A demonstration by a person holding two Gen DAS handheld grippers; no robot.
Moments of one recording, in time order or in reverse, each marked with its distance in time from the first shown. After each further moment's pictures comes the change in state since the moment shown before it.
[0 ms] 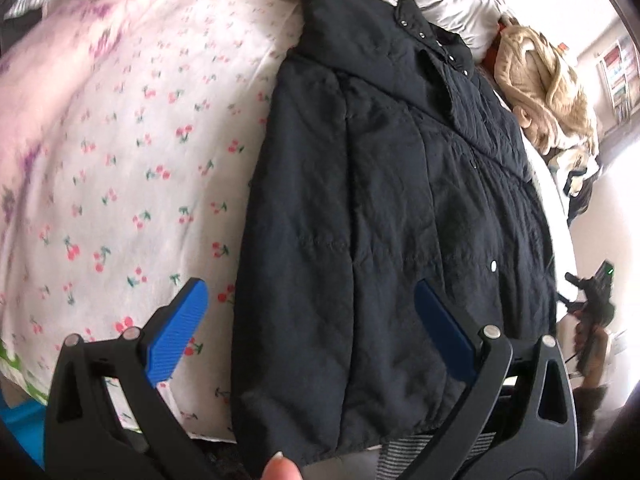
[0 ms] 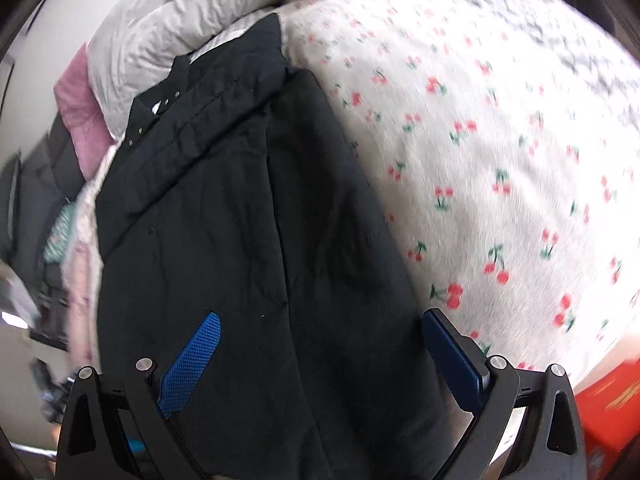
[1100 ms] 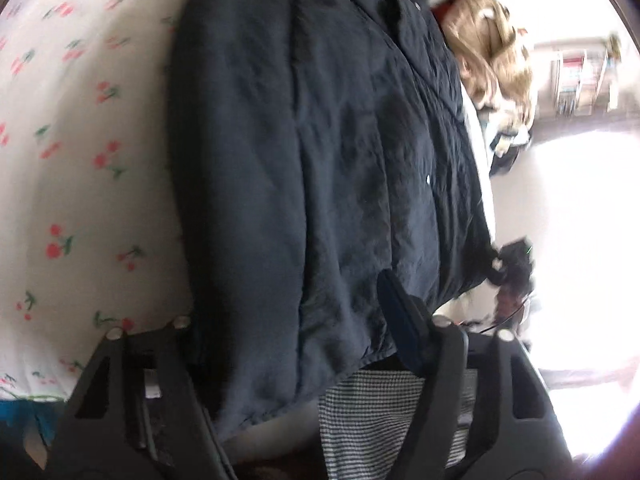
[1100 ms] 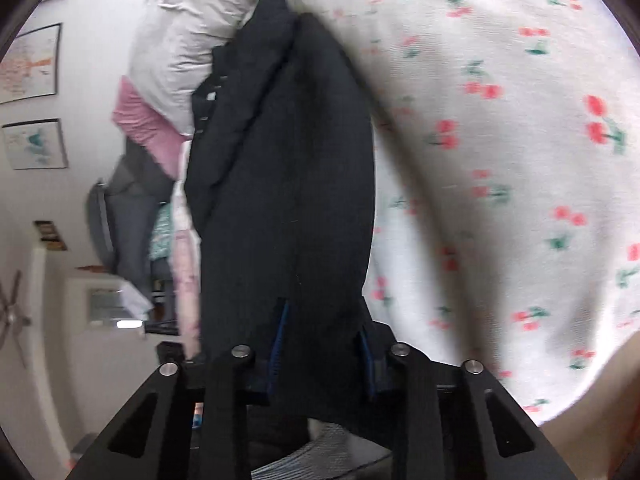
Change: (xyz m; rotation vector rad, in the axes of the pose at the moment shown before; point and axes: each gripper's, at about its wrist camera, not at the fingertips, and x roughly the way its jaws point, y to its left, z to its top) left arm 0.036 -0.003 -0.045 -0.008 0.293 -0.351; right arm -0.001 -0.050 -0.050 0.100 0.176 0.403
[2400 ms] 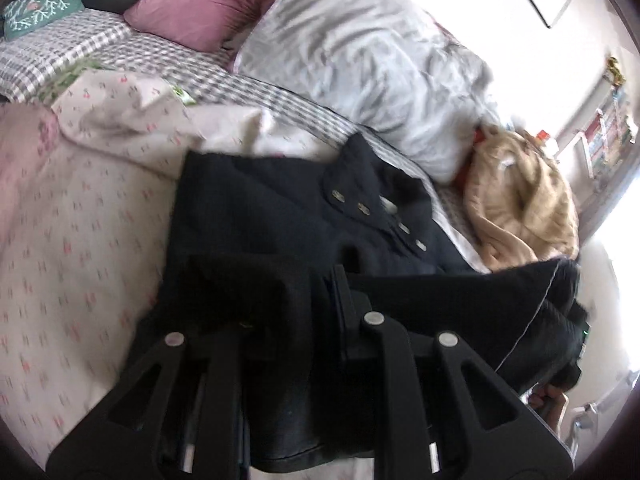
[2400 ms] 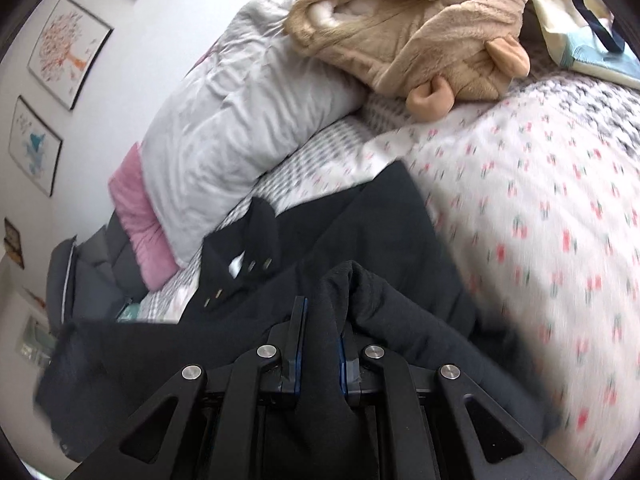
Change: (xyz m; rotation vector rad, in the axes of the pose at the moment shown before) left arm -0.053 -0.111 0.285 0.050 -0.629 0.251; right arm 0.063 0.155 0.226 -0.190 -0.552 -0.162
